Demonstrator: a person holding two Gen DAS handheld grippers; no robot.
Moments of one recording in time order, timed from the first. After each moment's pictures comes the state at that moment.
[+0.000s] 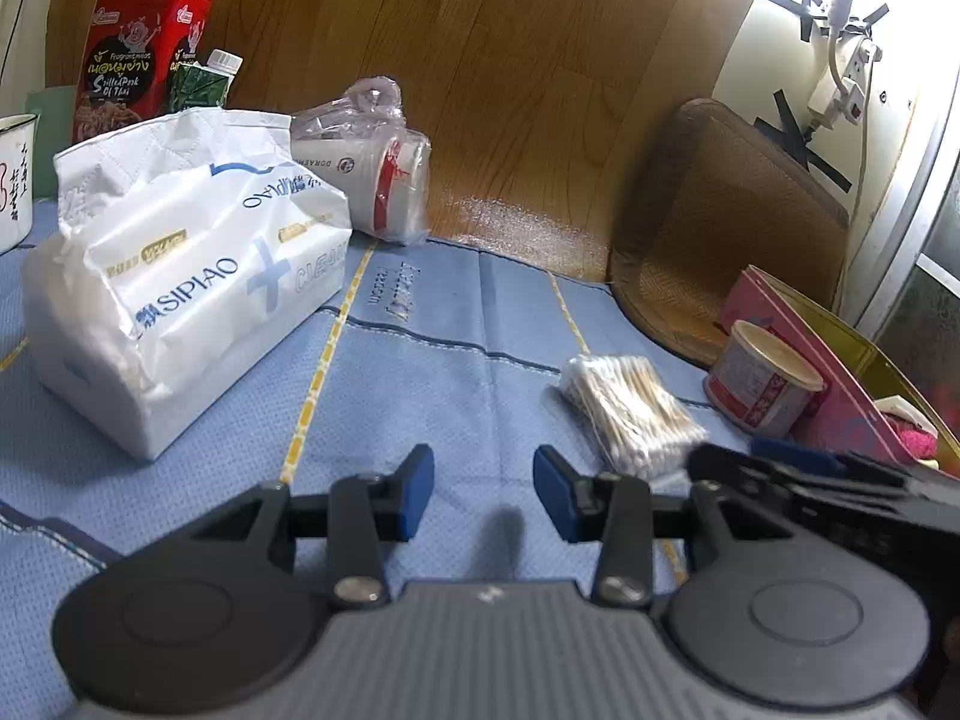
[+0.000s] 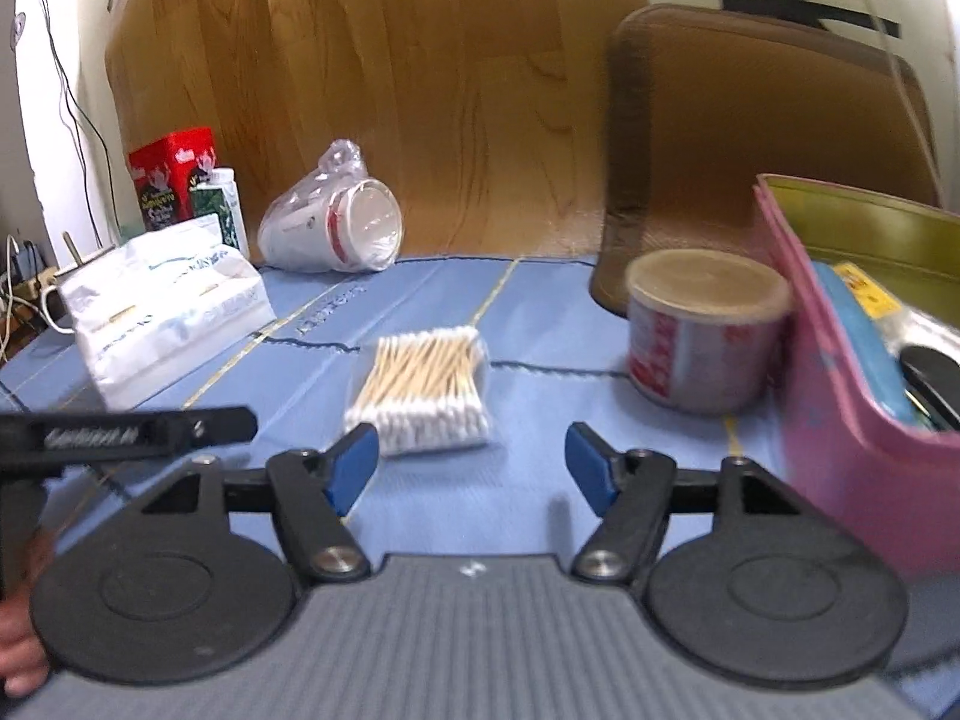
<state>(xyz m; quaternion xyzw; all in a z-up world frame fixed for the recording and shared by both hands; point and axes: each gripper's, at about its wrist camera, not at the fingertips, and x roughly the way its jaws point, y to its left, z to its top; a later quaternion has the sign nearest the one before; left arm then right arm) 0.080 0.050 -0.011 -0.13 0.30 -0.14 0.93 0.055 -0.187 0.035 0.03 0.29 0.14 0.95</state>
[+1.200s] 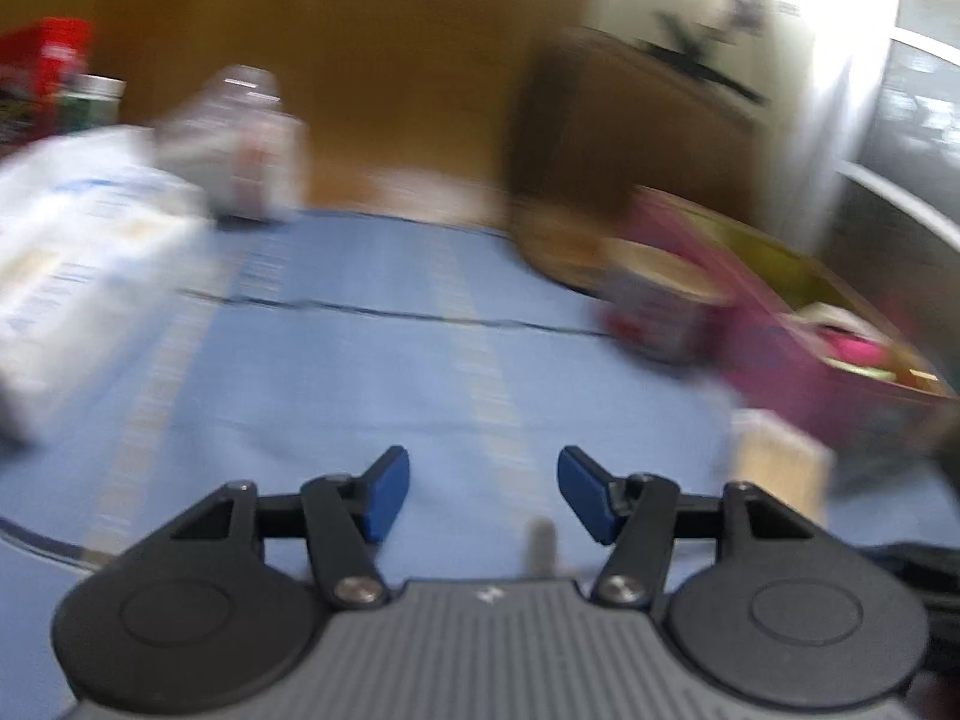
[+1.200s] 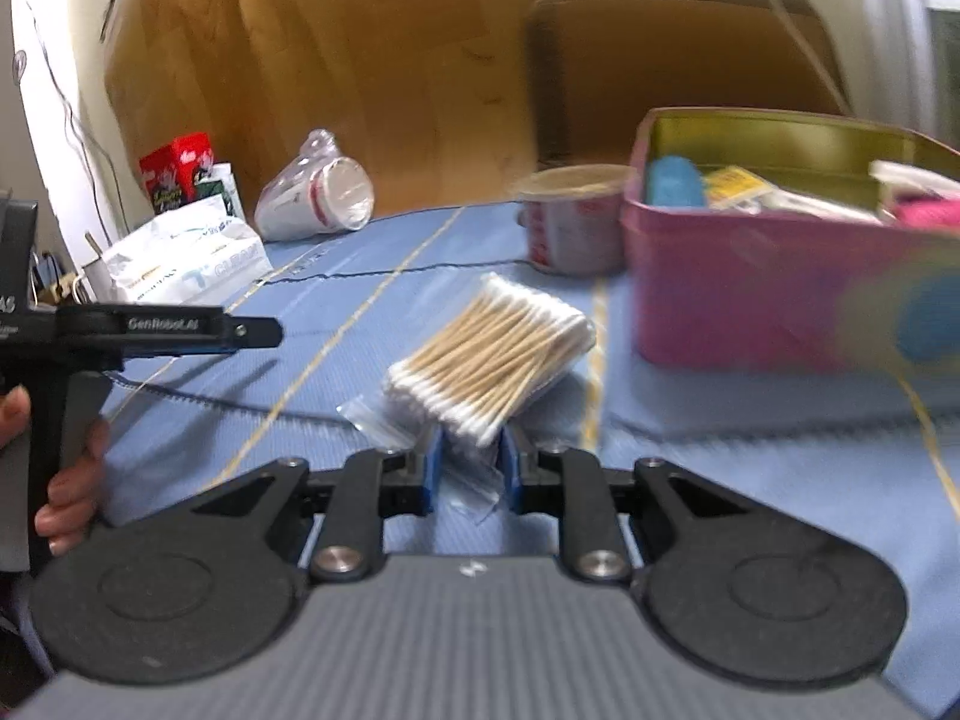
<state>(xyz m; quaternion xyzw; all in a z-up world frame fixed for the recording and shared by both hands) 0.061 -0.014 0.001 -0.07 0.33 -0.25 0.91 -0.059 -0.271 0.025 0.09 0.30 0.12 0.94</state>
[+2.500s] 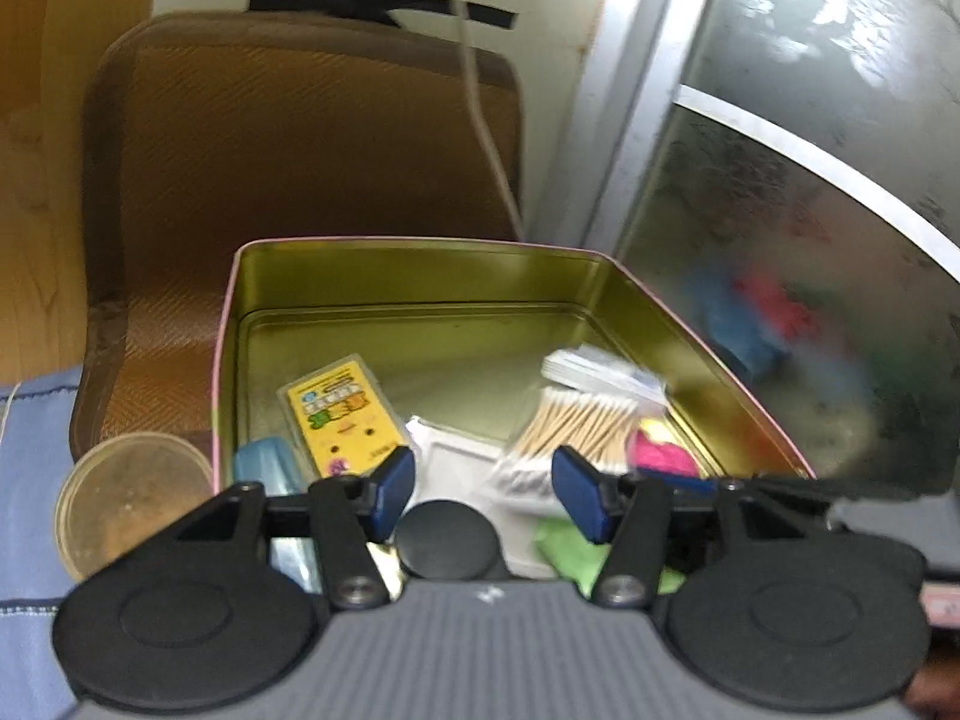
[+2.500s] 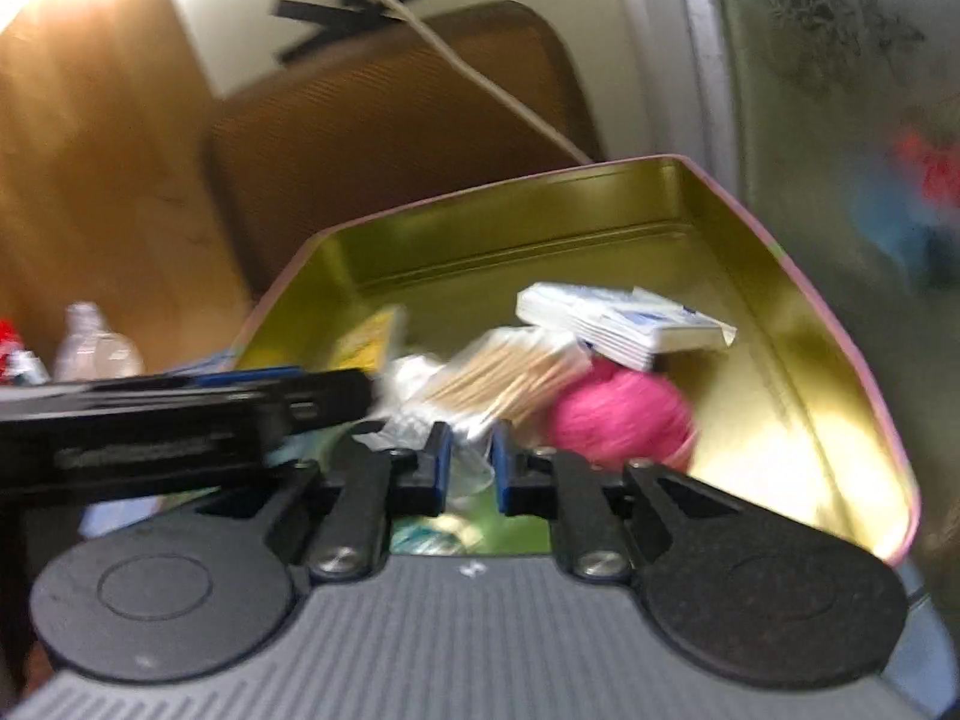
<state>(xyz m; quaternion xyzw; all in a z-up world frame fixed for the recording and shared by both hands) 0.139 -0.304 0.073 0.00 0.35 -0.33 0.88 0.073 -0.458 0.075 0.13 0.34 -0.03 0.93</state>
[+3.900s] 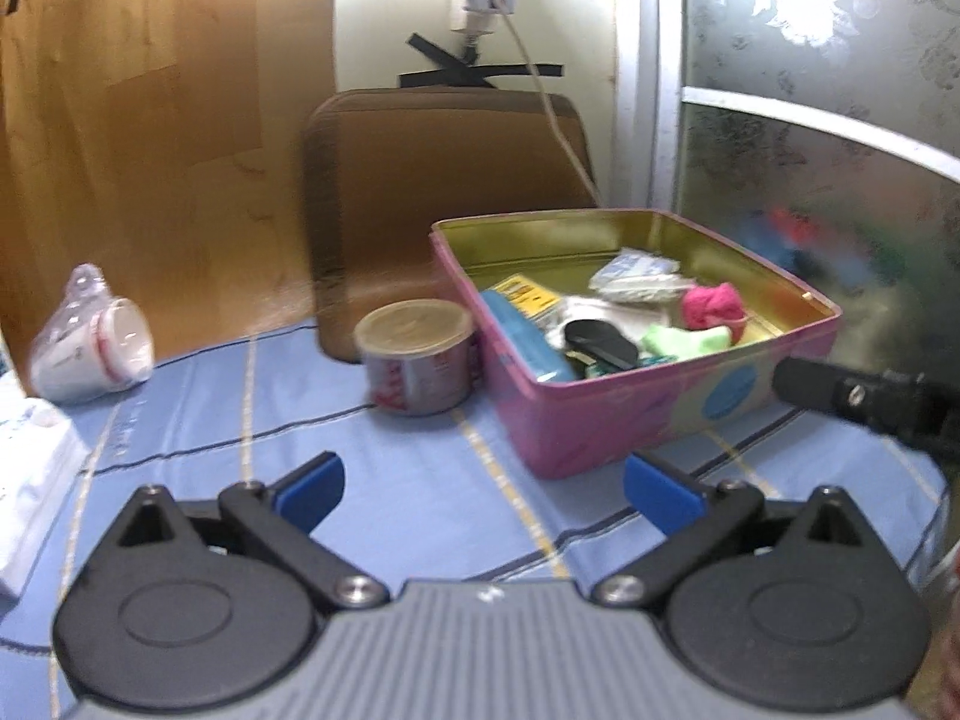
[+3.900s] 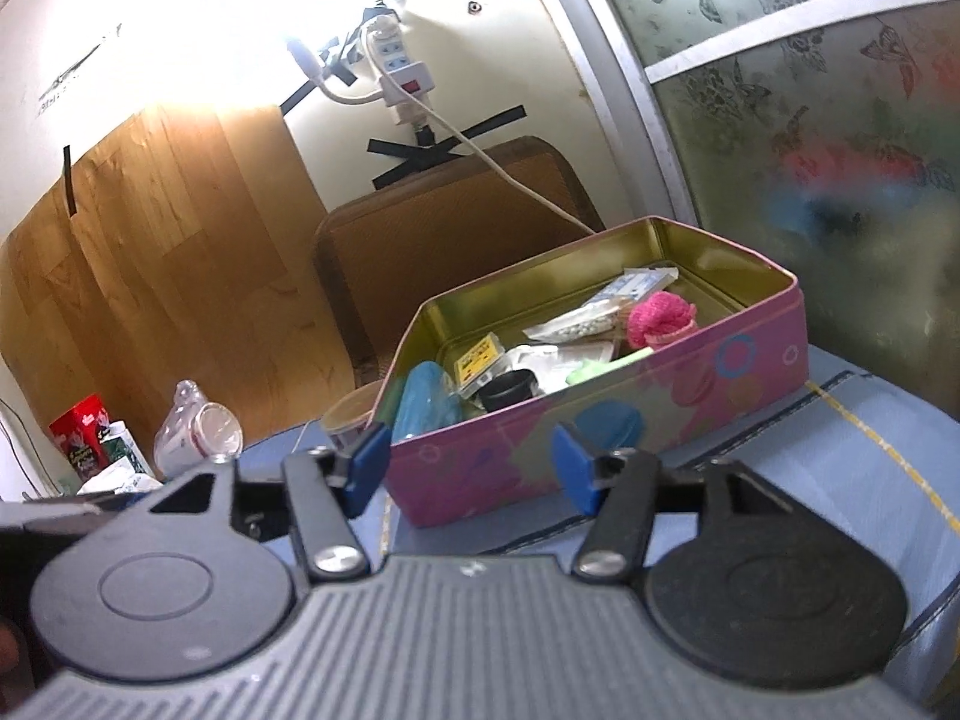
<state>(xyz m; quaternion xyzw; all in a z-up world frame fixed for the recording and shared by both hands) -0.028 -0.158 0.071 0.09 0.27 -0.24 0.93 -0.110 -0.355 0.096 0.22 0.17 -0.05 0.96</state>
